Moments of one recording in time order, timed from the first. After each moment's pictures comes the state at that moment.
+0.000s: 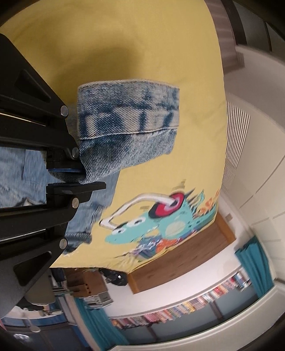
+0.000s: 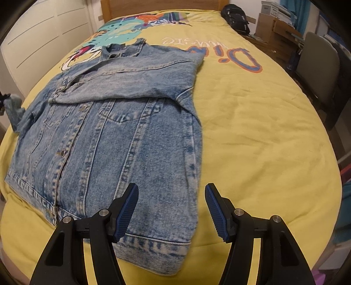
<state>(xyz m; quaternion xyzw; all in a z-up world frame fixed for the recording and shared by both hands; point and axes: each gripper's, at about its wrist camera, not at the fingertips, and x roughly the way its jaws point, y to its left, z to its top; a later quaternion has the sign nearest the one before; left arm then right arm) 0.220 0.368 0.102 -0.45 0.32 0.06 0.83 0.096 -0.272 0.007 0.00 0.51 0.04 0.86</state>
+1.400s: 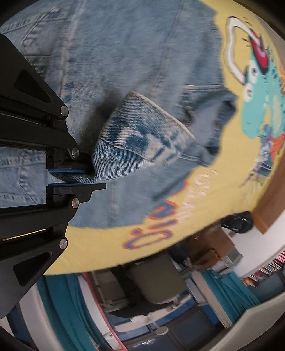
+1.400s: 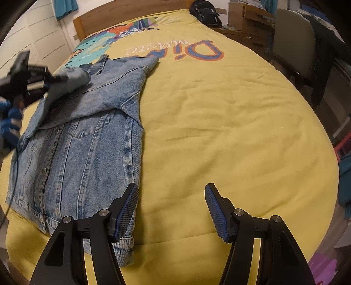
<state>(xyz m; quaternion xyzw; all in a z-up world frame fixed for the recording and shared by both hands) 0.299 -0.039 0.053 -0.23 0.50 -0.21 0.81 0.090 -0.352 0.003 0.07 0.50 0.00 0.86</state>
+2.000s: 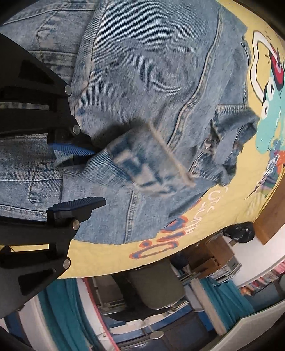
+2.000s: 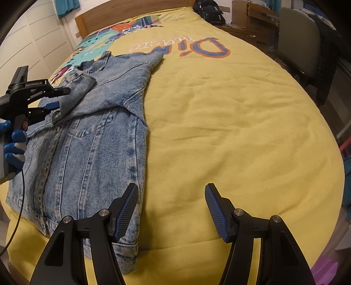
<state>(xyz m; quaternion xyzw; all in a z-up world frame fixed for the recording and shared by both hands) 0.269 -0.013 0.034 -0.26 0.51 -0.19 0.80 0.101 -0.346 -0.005 0.07 0.50 0.01 0.86</state>
